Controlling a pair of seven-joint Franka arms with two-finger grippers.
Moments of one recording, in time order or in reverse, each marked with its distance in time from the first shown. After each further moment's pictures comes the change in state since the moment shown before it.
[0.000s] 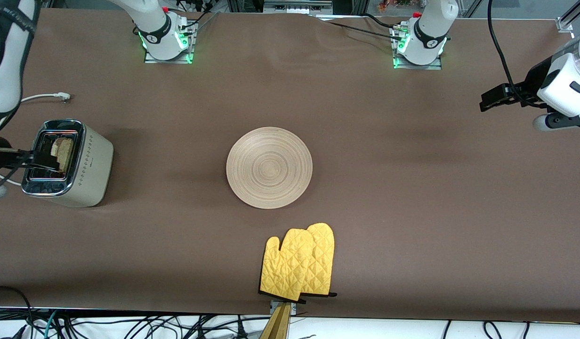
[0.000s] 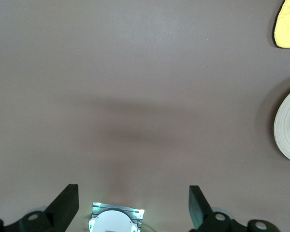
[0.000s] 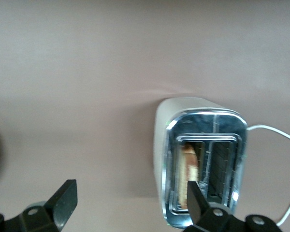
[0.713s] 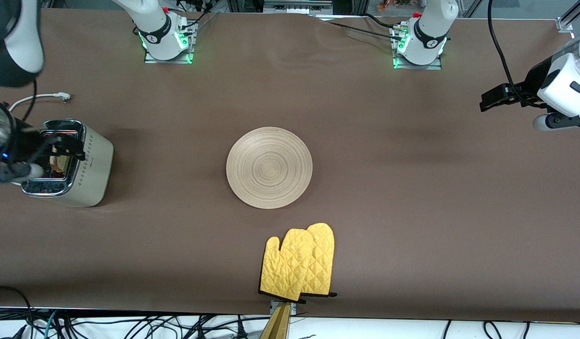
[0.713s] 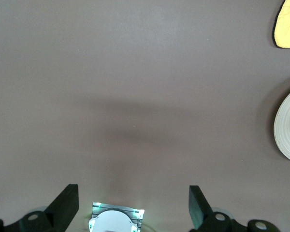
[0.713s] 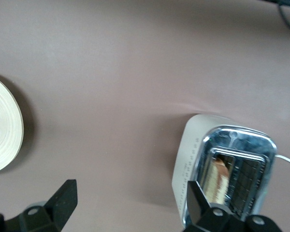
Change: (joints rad) left arm 0.000 0.000 0.000 0.000 0.000 0.000 0.000; right arm -0.303 -0.248 0.510 -0.163 -0.185 0.096 0.018
